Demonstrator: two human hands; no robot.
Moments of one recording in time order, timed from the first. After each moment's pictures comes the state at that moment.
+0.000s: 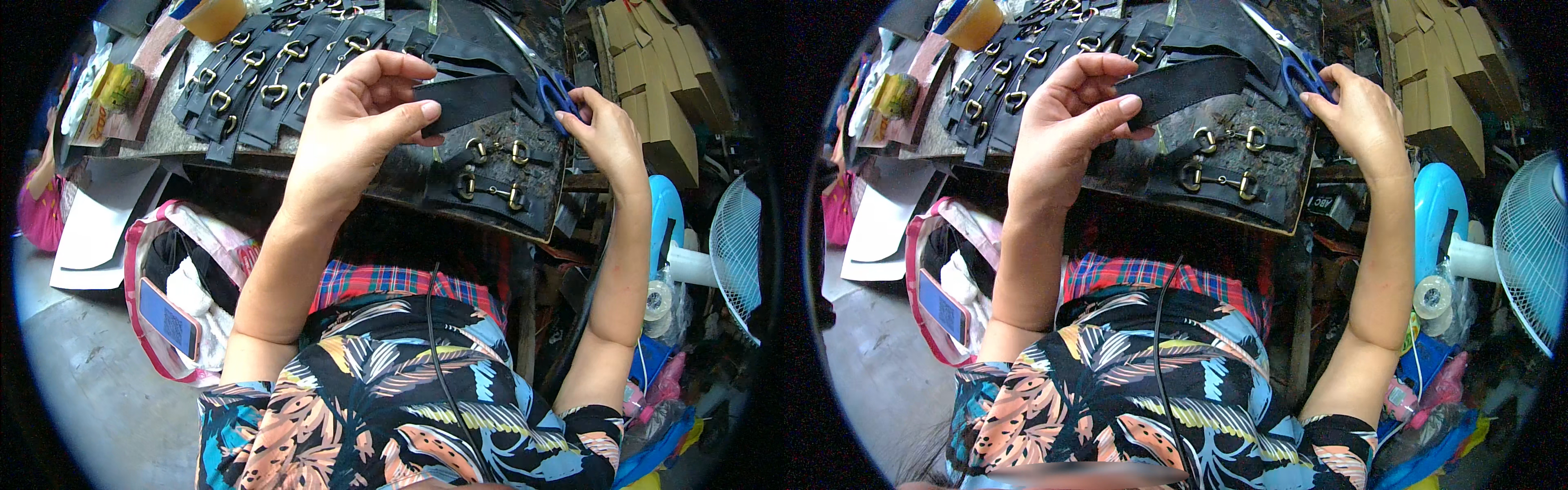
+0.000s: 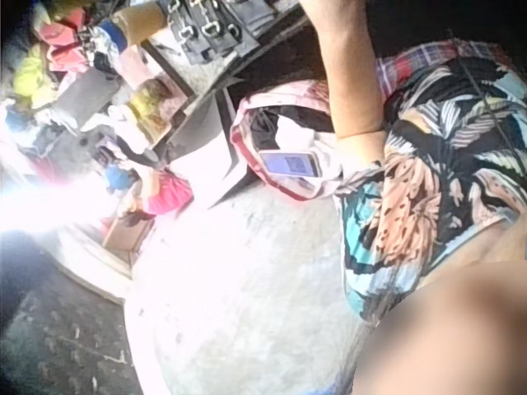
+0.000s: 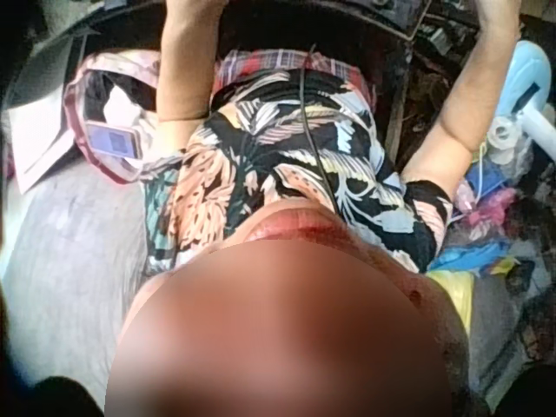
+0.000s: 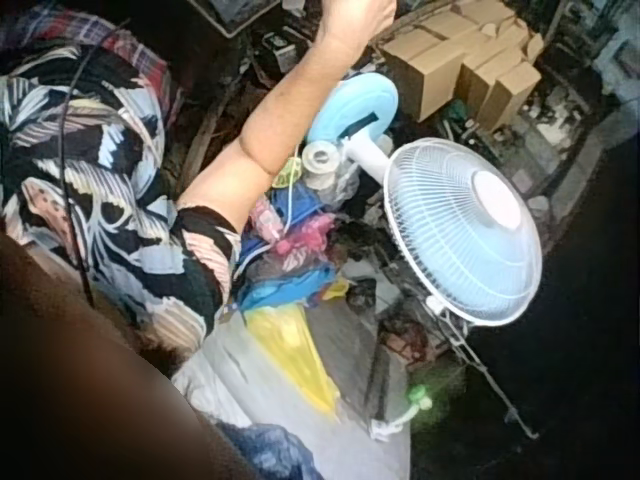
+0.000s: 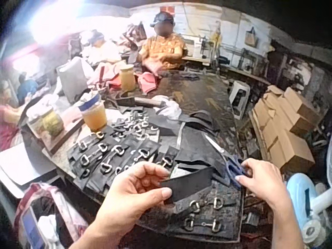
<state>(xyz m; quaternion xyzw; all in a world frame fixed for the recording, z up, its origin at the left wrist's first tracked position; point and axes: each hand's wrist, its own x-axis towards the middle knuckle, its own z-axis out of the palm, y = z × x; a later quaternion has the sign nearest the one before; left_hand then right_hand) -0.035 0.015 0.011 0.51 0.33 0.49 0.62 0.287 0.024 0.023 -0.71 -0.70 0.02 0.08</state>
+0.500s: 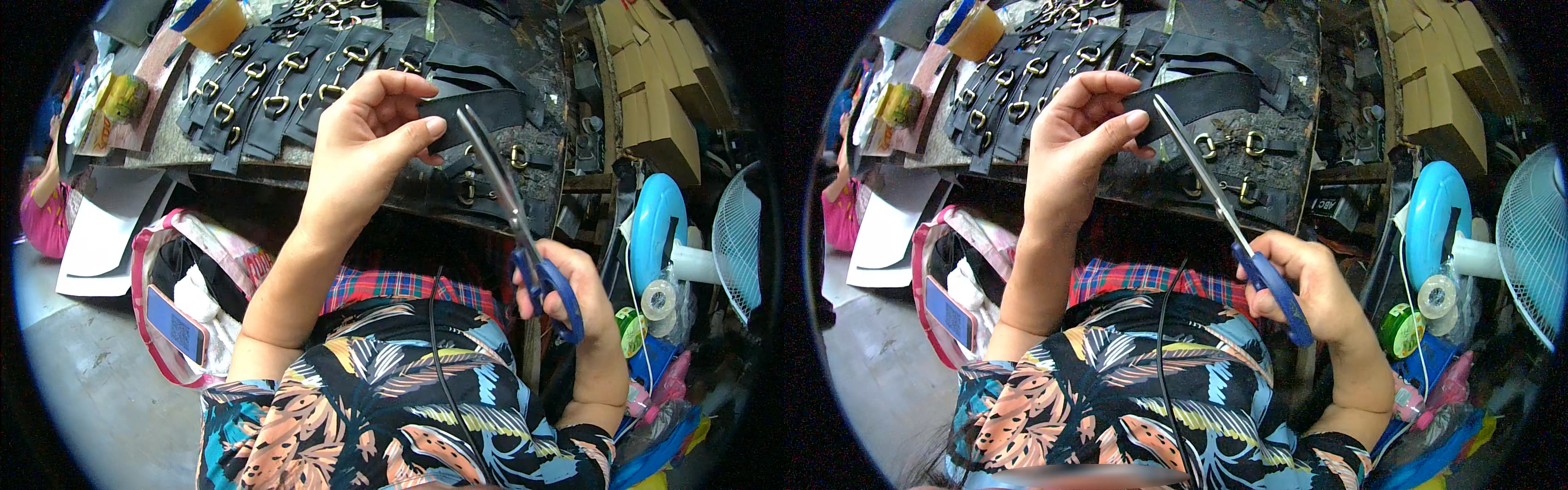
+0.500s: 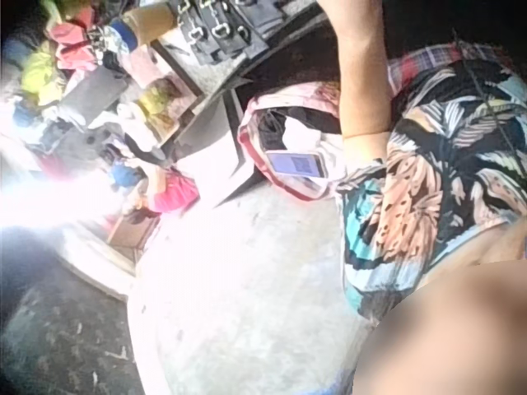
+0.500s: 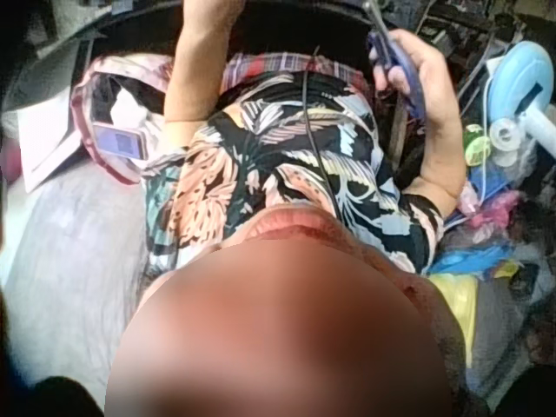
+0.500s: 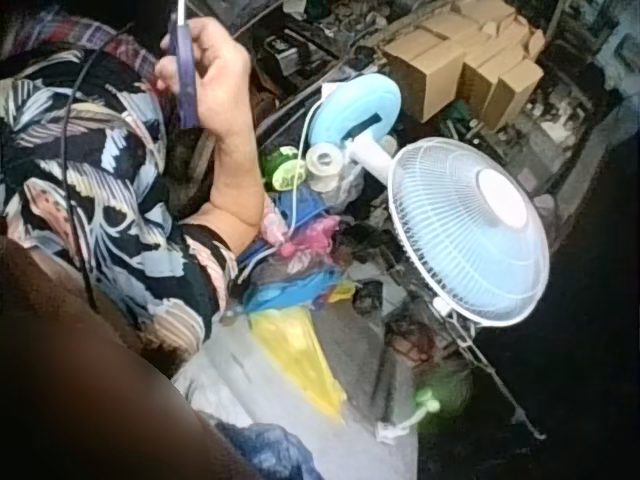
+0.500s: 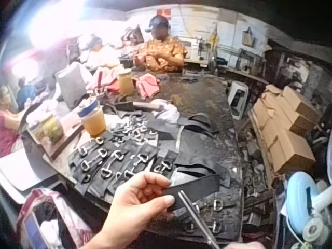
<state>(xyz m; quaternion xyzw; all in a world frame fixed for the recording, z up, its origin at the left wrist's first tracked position) -0.028 0.007 0.008 0.49 0.33 0.50 0.63 0.229 -0.124 0.041 -0.48 -0.45 0.70 0.28</state>
